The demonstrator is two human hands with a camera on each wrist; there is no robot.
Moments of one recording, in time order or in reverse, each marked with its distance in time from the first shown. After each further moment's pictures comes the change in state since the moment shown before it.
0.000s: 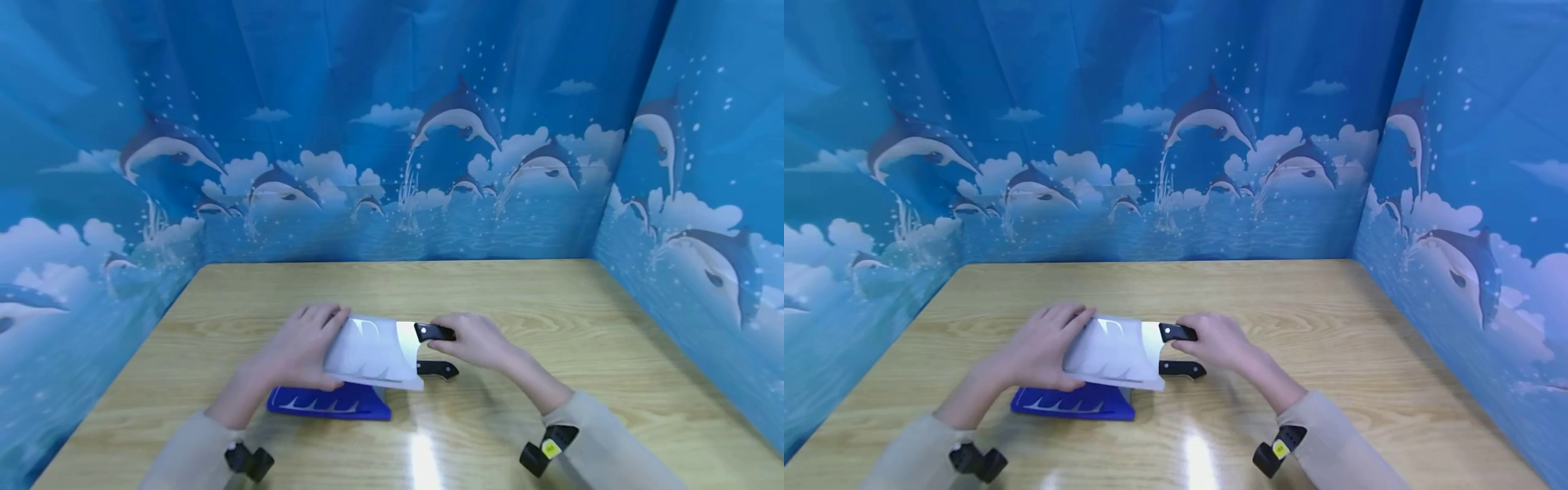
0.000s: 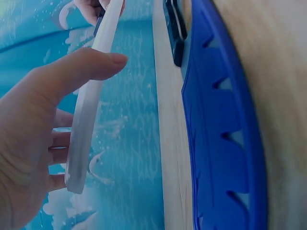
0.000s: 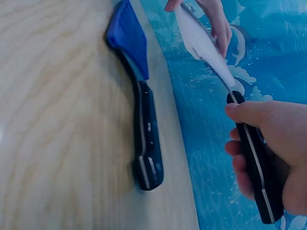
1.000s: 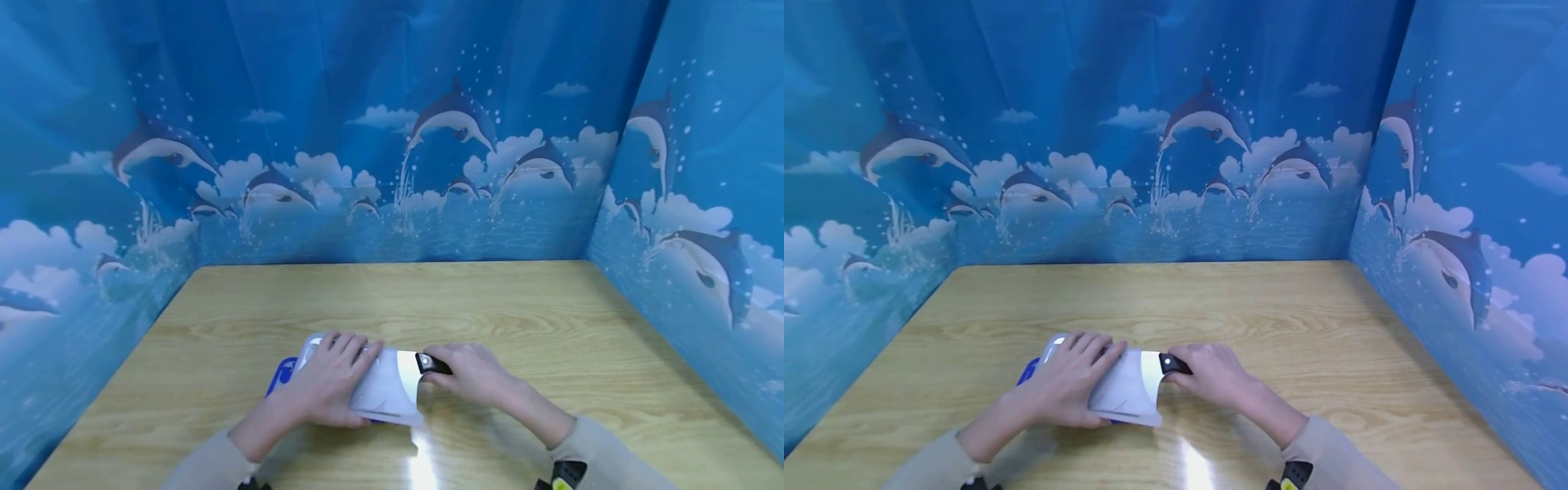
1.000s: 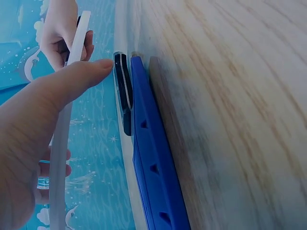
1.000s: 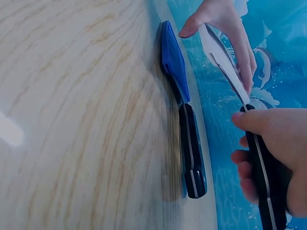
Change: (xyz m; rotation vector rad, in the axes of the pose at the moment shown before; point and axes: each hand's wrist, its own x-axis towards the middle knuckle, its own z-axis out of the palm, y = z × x) left_hand 0.003 0.049 0.025 0.053 -0.006 0.115; right_hand -0.032 -0.014 0.023 -0.097 0.047 -0.096
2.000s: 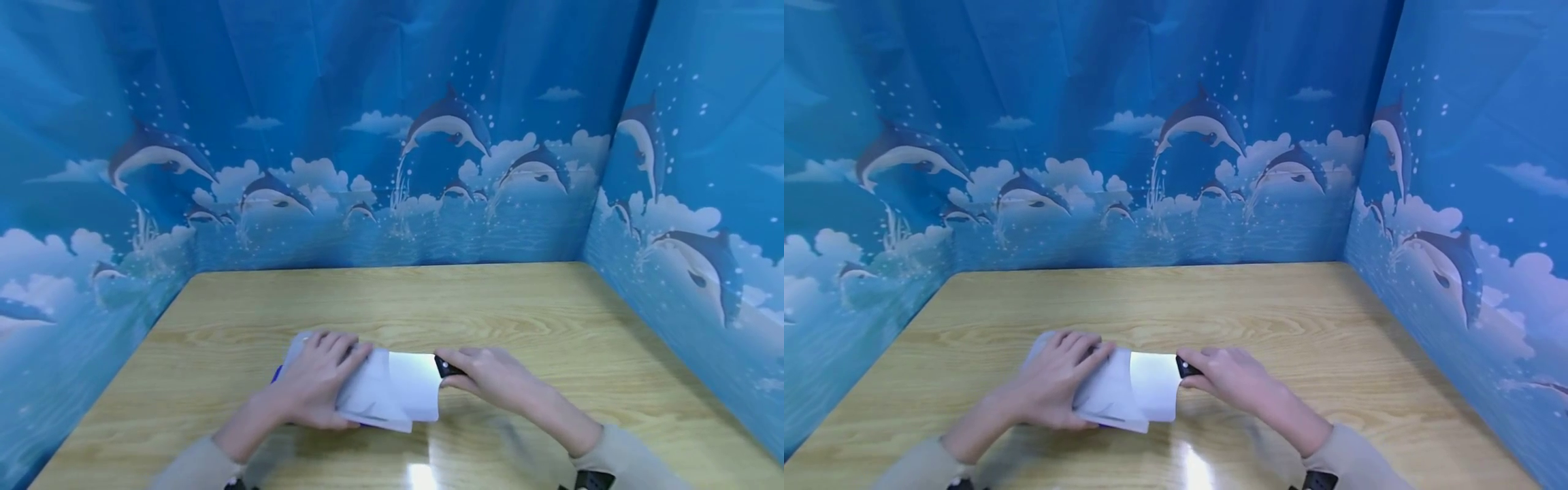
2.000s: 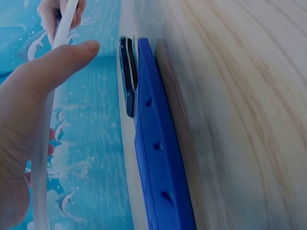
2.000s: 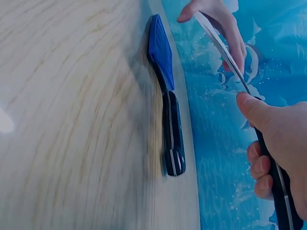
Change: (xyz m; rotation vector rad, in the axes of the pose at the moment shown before) left_hand -0.007 -0.015 -0.003 -0.017 0.197 0.105; right_hand -0.025 0.011 -0.023 -0.072 0.096 -0.203
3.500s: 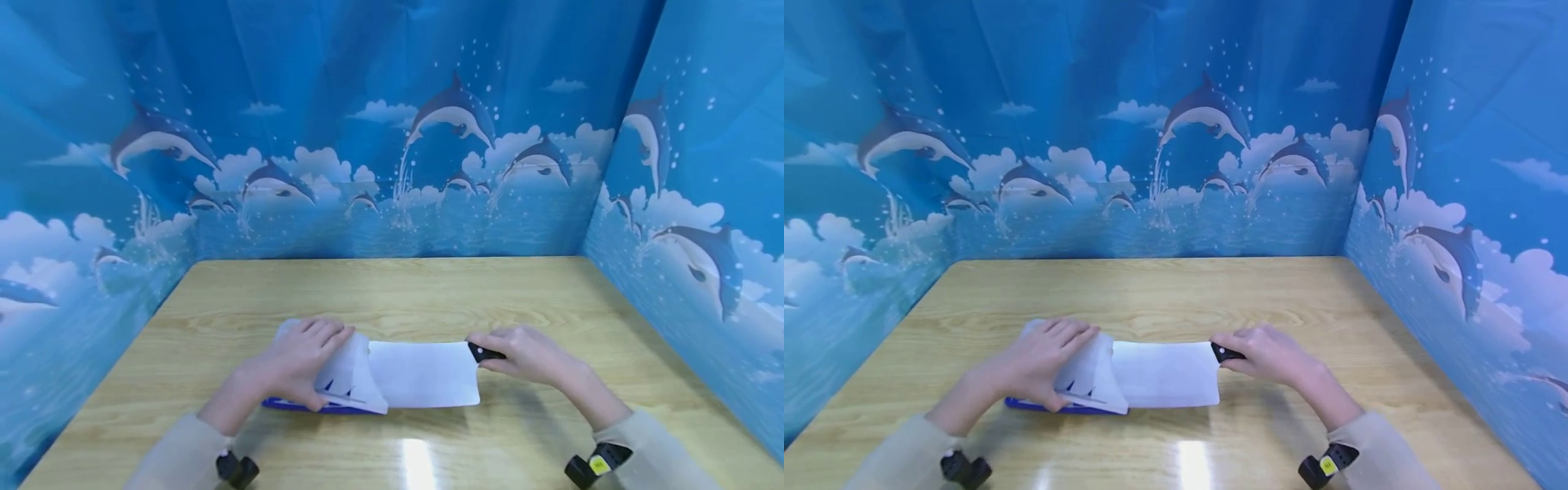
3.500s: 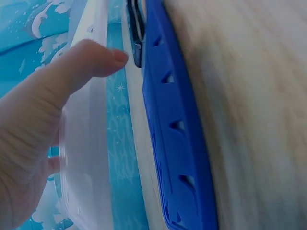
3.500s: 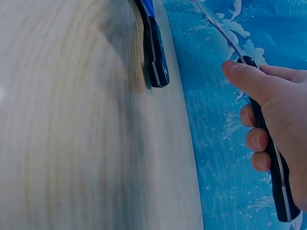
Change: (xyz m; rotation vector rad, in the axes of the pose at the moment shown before) left_hand -0.017 -0.028 -0.010 -0.042 -0.277 -0.039; right_hand -0.026 0.052 -0.015 0.049 -0.019 -0.149
